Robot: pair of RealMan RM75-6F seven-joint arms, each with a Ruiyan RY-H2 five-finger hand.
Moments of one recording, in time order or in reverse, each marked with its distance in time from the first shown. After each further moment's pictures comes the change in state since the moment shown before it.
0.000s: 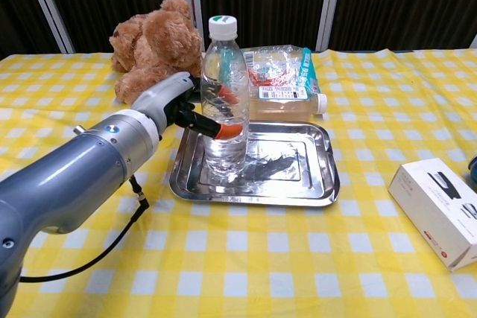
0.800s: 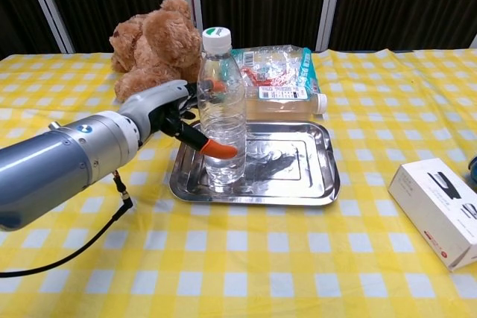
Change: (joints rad) left arm 0.039 0.157 0.050 -0.121 0.017 -0.135 -0.025; right arm 0.003 -0.005 -0.001 -0.005 0.004 -0.007 -0.019
